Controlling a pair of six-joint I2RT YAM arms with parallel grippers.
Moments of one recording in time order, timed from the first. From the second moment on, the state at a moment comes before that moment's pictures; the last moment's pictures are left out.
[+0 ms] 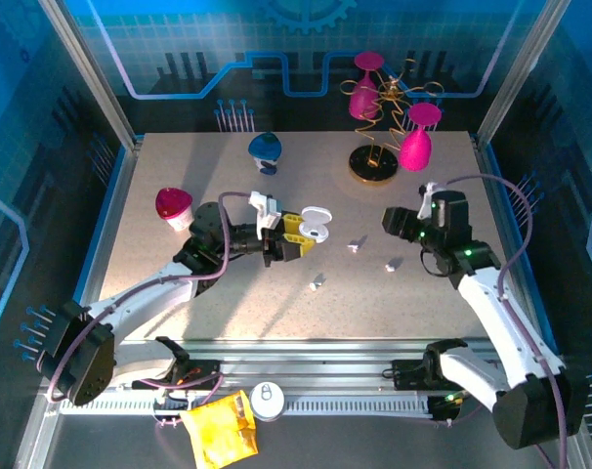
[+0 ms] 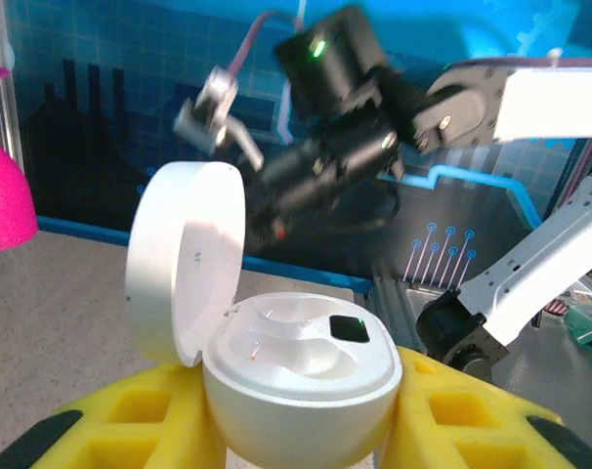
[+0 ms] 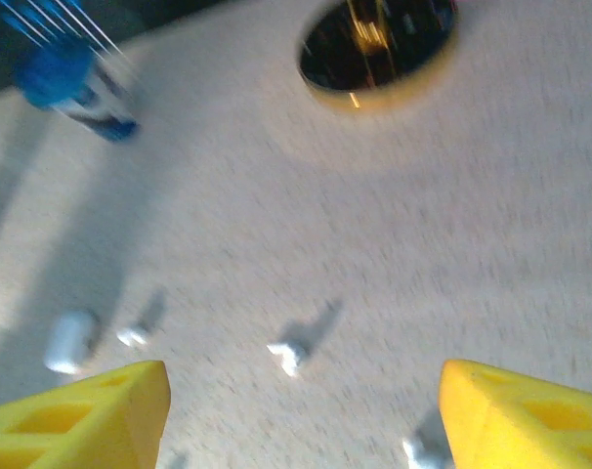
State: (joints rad) left arm -0.55 1.22 0.70 0.63 0.89 -0.24; right arm 0.17 0.99 0.81 -0.49 -0.10 0.41
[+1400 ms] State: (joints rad) left arm -0.51 1.40 0.66 1.10 1.01 -0.45; right arm 0.14 1.32 0.49 -0.10 -0.20 0.86
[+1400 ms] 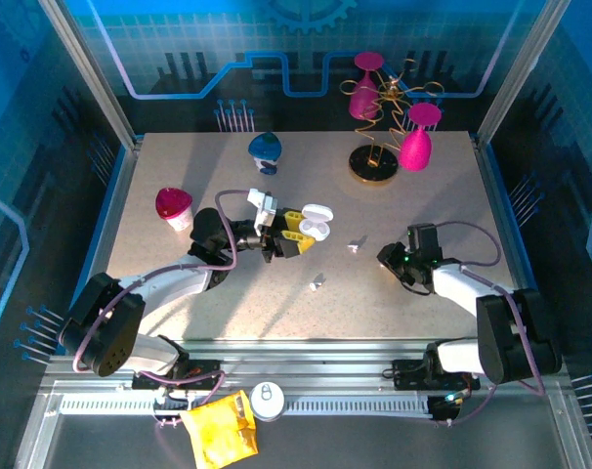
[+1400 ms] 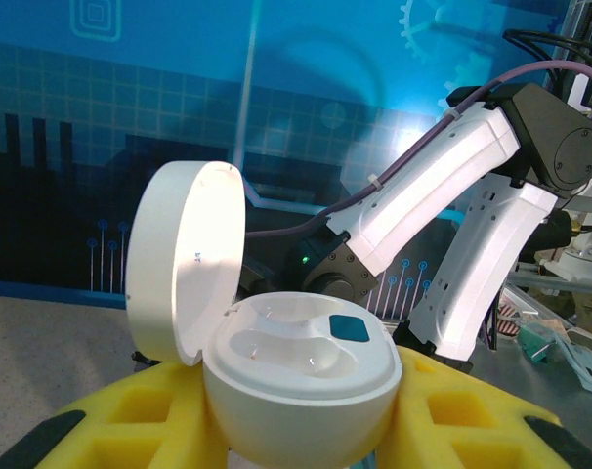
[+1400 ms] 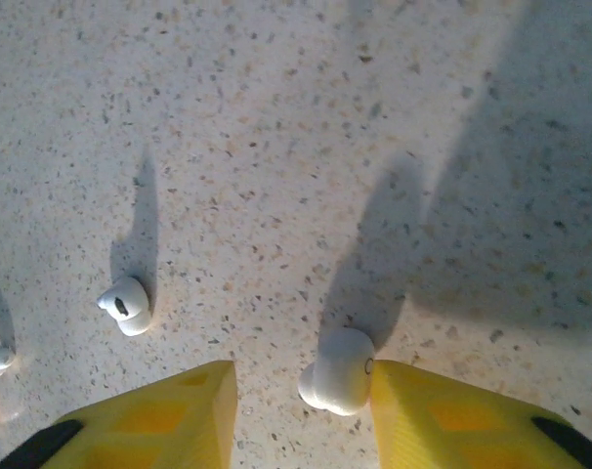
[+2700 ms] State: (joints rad) left arm -0.51 1.42 0.66 1.10 1.02 -0.45; right arm 0.12 1.40 0.52 -0.10 -0.23 0.76
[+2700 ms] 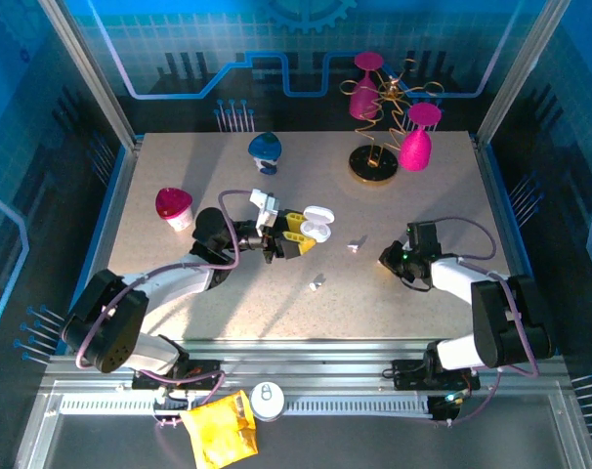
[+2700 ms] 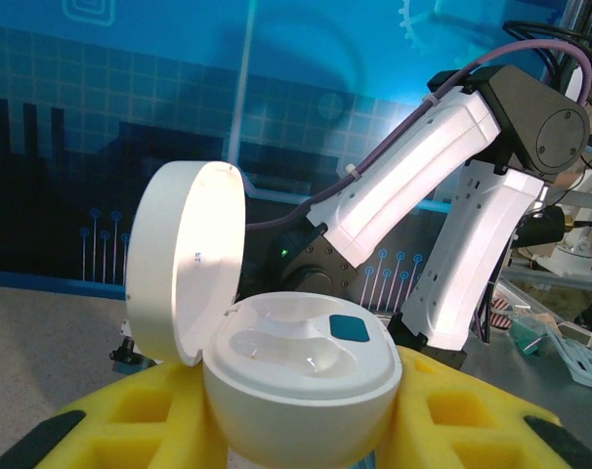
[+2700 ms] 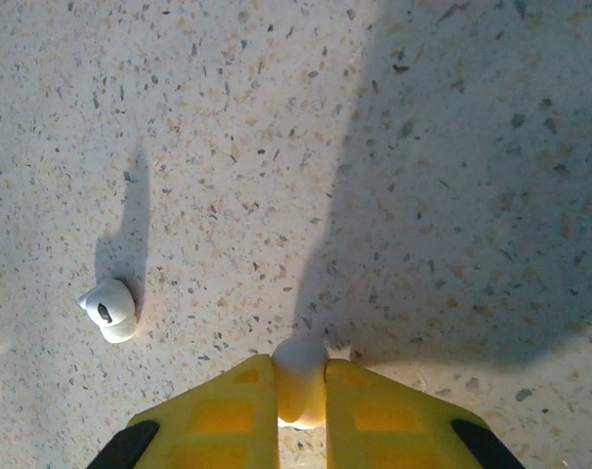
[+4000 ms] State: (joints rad) left arm -0.50 1.41 0.66 1.02 1.02 -0.40; right arm 0.43 1.58 0.83 -0.49 0.07 0.48
